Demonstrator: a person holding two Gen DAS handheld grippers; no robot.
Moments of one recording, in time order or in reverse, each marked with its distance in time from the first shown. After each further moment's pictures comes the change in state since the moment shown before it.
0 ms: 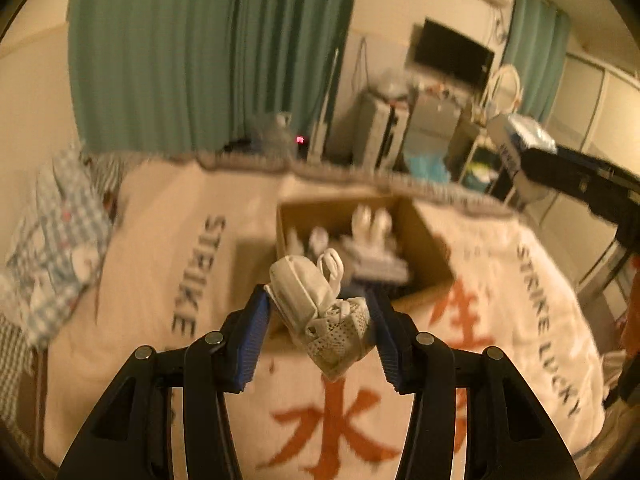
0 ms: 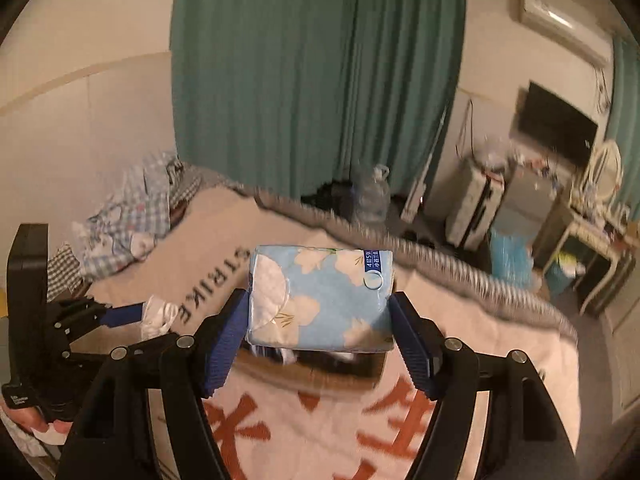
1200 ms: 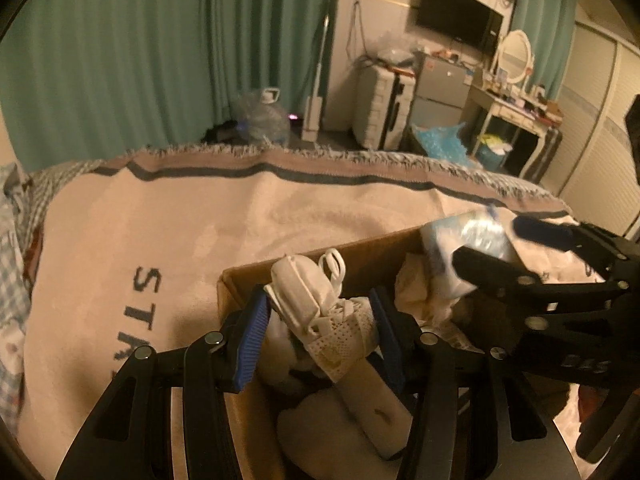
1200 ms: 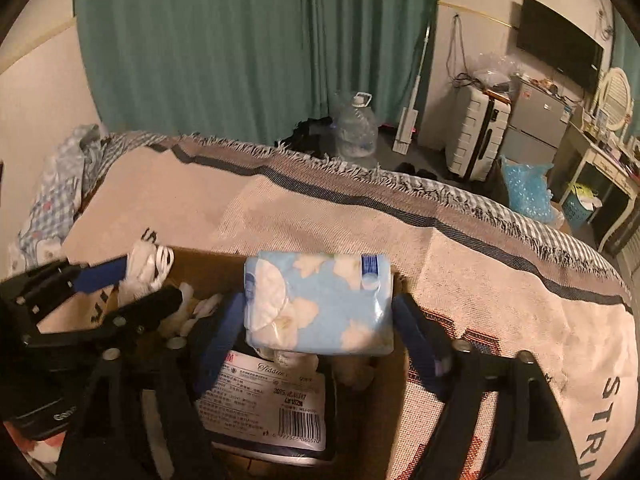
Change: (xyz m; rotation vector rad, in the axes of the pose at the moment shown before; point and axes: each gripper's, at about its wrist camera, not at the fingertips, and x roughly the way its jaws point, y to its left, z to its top) left arm 0.201 0.000 0.047 0.064 0.120 0.009; right arm 0.254 -0.086 -0.035 0.178 0.225 -0.008
